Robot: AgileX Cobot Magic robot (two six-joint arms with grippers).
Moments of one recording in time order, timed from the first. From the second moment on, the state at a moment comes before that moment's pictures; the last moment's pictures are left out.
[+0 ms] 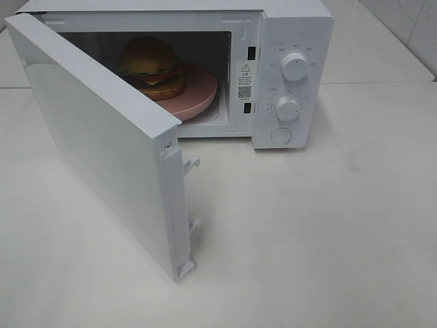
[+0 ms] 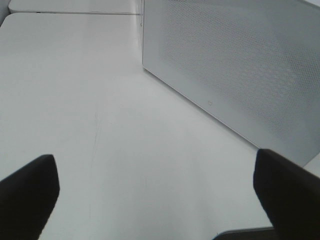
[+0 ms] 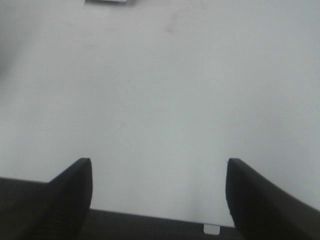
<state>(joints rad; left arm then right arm) 0.06 0.03 -0.52 -0.20 1.08 0.11 0.16 0.22 -0.54 -0.04 1.07 0.14</state>
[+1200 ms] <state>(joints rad) 0.06 0.03 -0.52 -0.20 1.08 0.11 0.08 0.00 -0.50 -0.05 1.01 0.13</state>
